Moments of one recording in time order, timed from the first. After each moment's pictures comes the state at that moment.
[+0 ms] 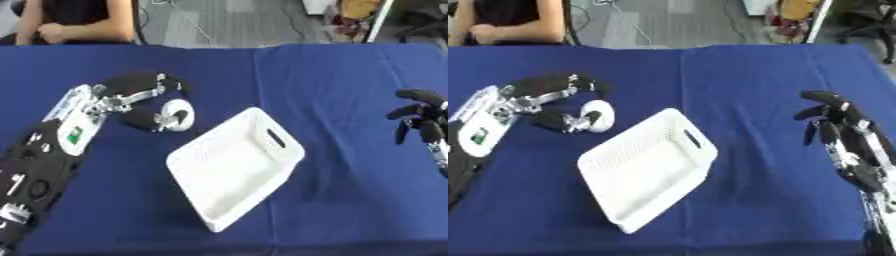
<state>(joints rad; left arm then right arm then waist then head) -0.75 0.46 -0.31 -1.09 -0.65 -0.62 -0.35 -0.14 -0.33 -0.15 -1.71 -0.14 -0.53 0.58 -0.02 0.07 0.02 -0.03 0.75</state>
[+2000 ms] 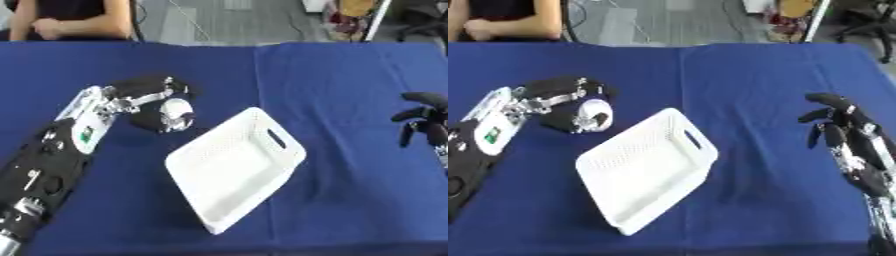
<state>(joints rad) -0.79 0.43 -0.29 -1.00 -0.70 -0.65 -0.33 -0.16 -0.33 -0.14 -1.70 -0.15 -0.53 0.58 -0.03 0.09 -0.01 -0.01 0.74</state>
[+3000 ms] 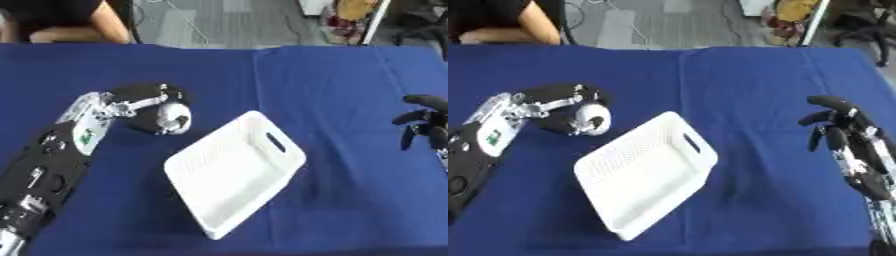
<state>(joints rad) -0.81 0.42 -0.25 -0.89 -0.72 -0.66 -0.36 -0.16 -0.33 -0.14 -1.70 -0.15 -0.53 0.58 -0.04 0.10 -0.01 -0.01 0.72</state>
